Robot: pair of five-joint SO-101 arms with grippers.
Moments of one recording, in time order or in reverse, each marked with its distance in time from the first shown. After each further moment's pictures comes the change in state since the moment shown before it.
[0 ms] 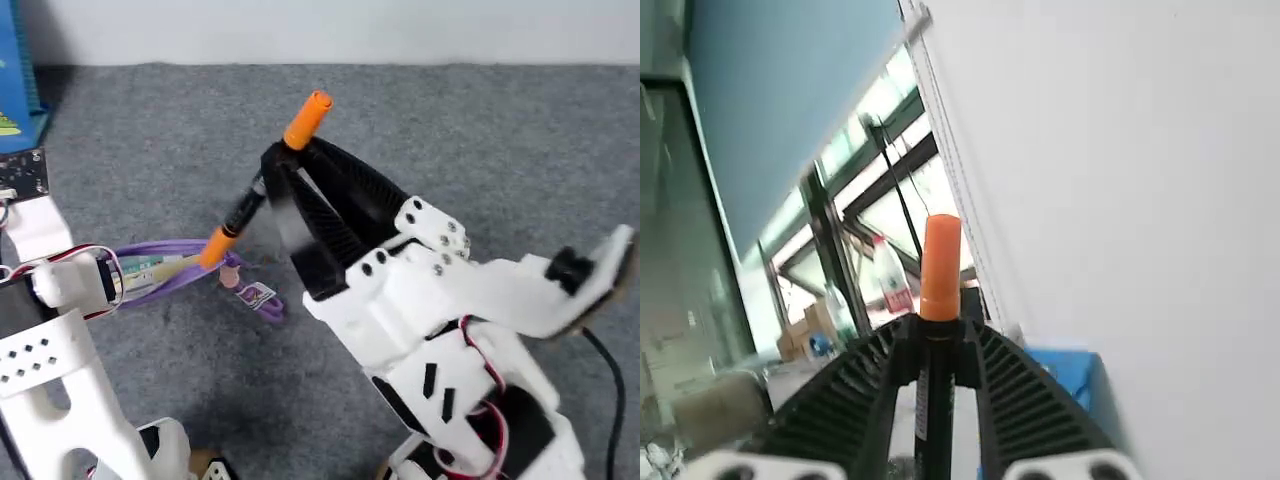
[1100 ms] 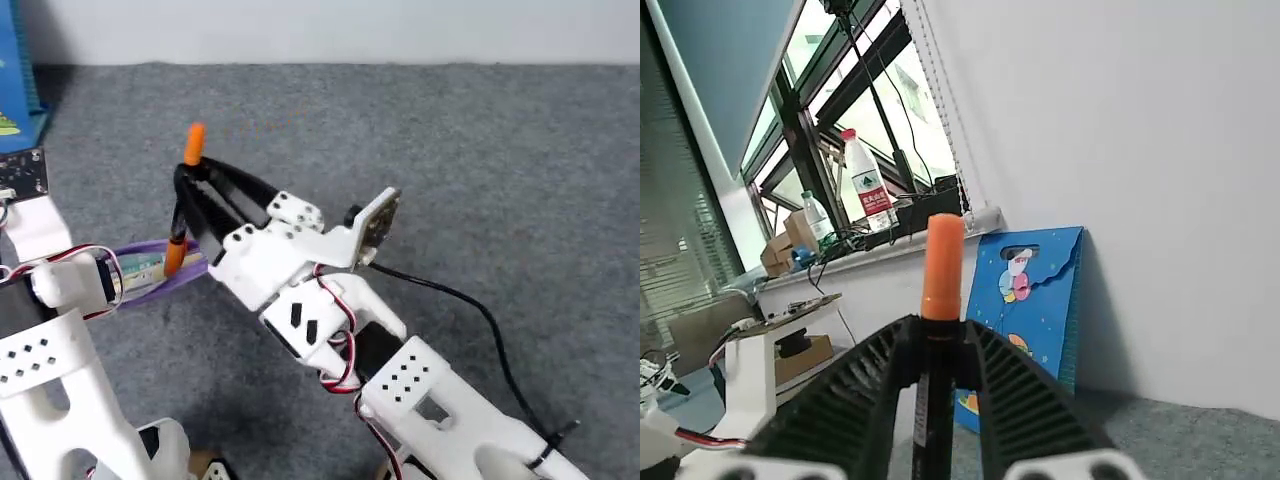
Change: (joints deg) left arm 0.0 0.0 0.0 0.0 0.0; right arm -3.5 22.6 23.2 -35.7 1.1
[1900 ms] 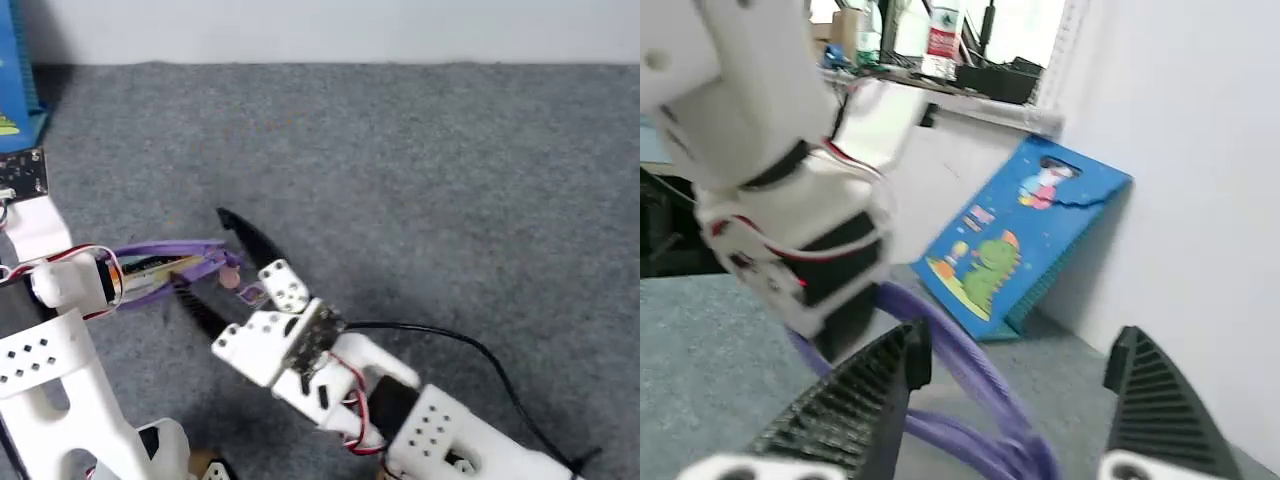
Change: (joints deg) left arm 0.0 0.0 0.0 0.0 0.0; right arm -7.3 -20.0 14.0 18.5 31.6
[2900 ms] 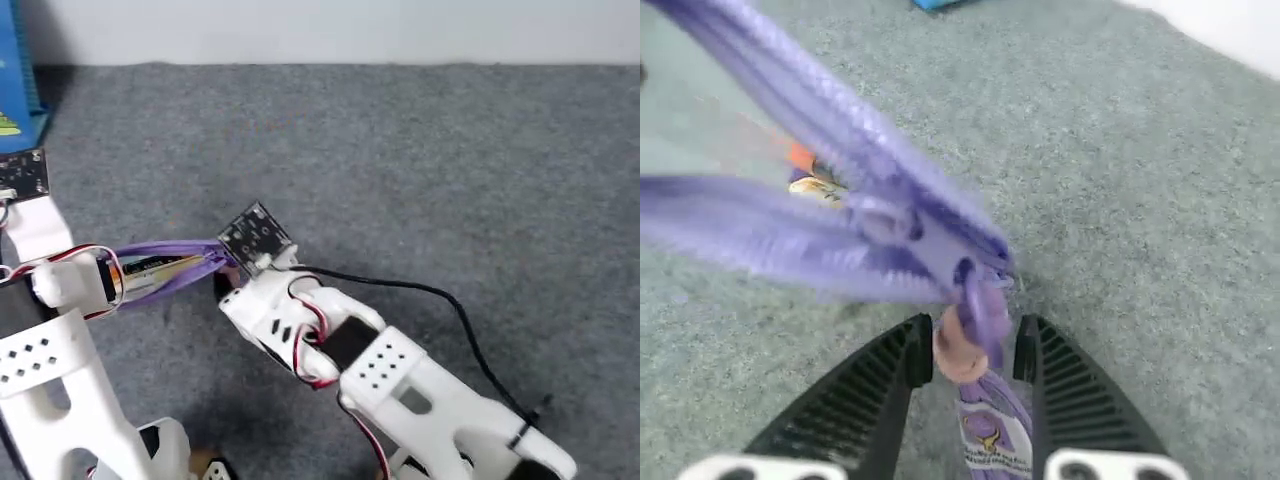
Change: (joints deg) left arm 0.0 0.0 0.0 0.0 0.0; right arm 5.9 28.7 -17.1 26.2 -9.2
